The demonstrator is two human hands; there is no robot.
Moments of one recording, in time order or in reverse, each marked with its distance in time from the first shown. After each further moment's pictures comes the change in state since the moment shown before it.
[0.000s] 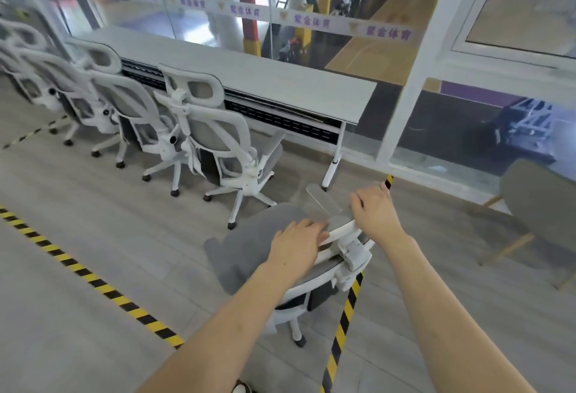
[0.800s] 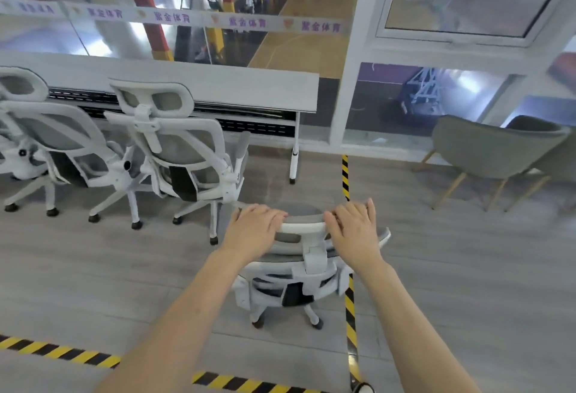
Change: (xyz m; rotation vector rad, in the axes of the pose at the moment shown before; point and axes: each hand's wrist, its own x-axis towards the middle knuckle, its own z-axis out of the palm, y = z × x) left_hand -0.042 -0.216 -0.068 0.032 -0.011 0.248; right_hand -0.122 -0.165 0.117 -0.126 0.376 0.157
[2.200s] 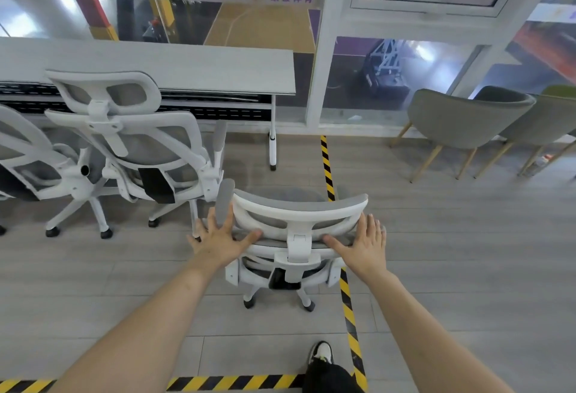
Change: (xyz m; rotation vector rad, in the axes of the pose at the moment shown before) left_hand 0.067 -0.135 0.033 -0.038 -0.260 -0.352; right_hand -0.015 0.029 0.082 0.011 -0.322 0.571
